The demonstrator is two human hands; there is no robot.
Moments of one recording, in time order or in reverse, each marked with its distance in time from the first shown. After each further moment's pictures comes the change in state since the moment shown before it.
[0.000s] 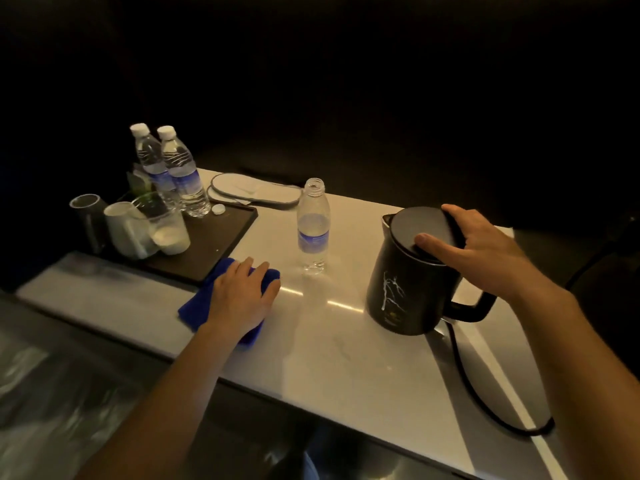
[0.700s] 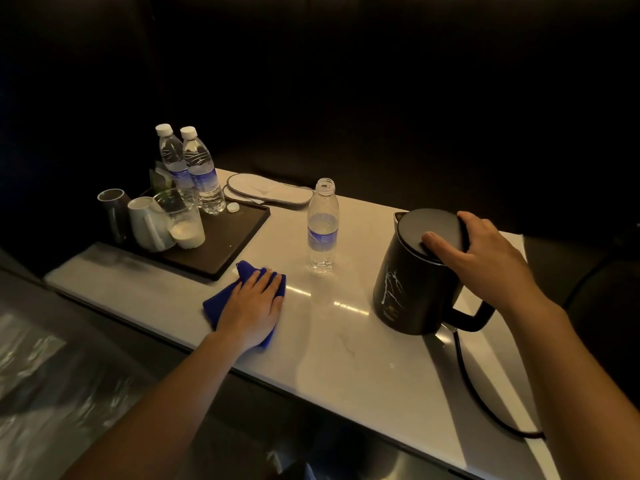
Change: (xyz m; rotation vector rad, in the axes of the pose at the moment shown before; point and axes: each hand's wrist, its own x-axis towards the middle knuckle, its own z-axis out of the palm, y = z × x) left_hand -0.021 -0.010 0.029 0.045 -0.082 0.082; right_hand -0.015 -0.007 0.007 -0.005 0.150 0.033
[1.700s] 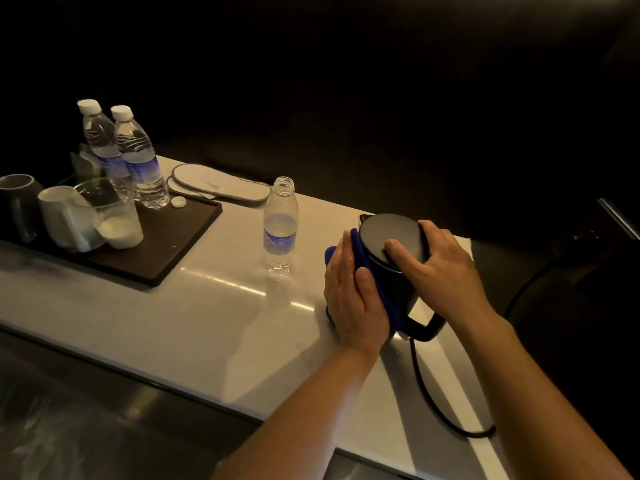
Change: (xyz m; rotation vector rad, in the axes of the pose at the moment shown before) left_hand 0.010 0.270 -0.012 -1.189 0.621 -0.032; right_hand -0.007 -0.001 0.006 0.028 0.094 -0.014
